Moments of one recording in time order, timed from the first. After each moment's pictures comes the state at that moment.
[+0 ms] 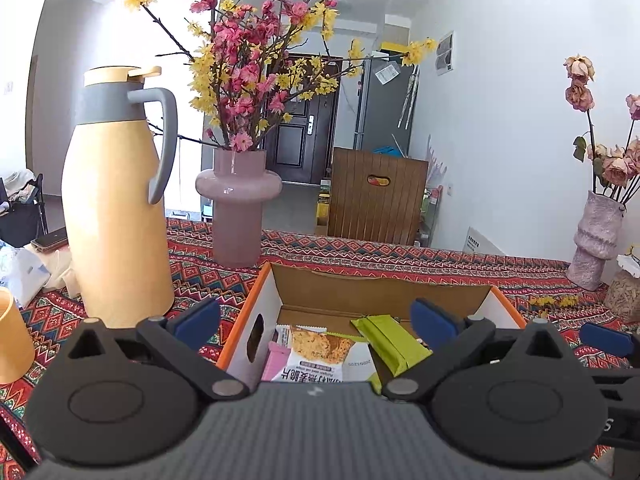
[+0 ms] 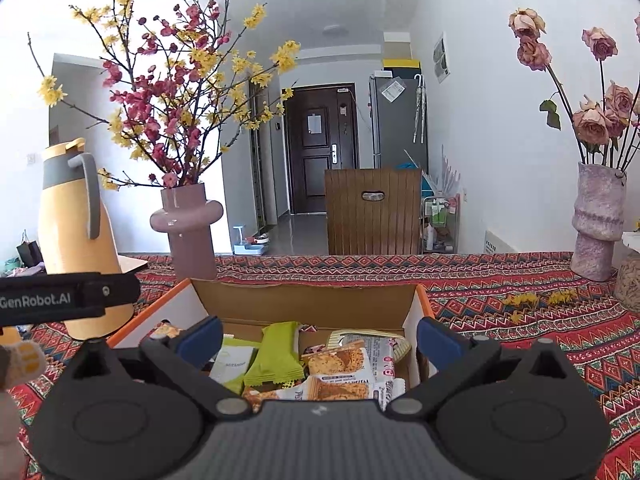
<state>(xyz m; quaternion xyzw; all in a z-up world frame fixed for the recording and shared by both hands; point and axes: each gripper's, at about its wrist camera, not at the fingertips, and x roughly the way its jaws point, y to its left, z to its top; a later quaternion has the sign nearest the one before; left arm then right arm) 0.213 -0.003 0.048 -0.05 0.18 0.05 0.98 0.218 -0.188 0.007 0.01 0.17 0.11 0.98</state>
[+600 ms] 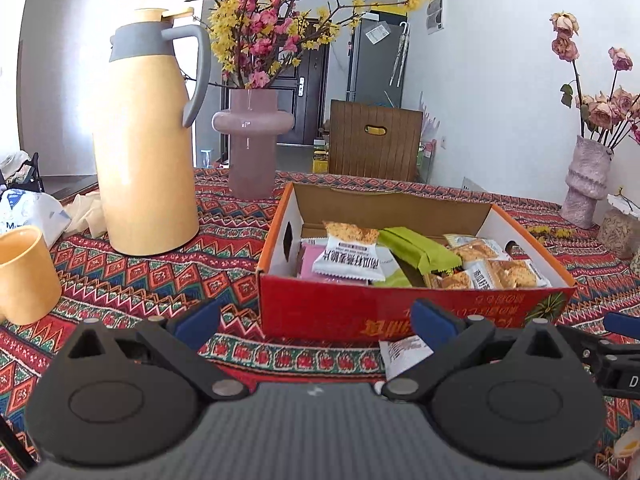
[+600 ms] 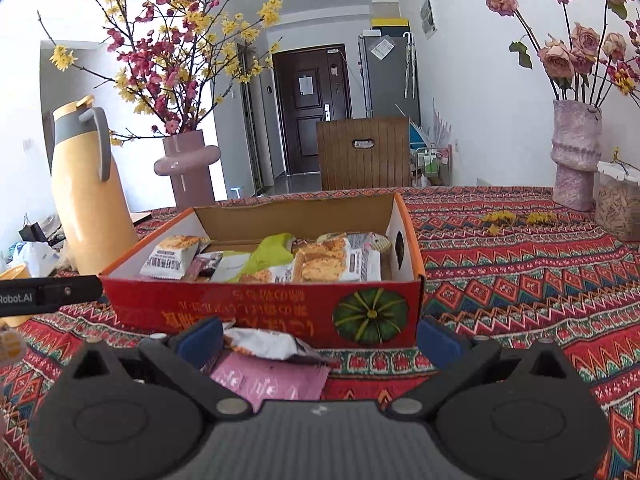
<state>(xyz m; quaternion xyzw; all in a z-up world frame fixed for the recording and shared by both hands) 0.155 0.026 0.002 -0.04 0.24 0.03 0.97 0.152 -0.214 -0.041 0.02 0.24 0.11 0.97</state>
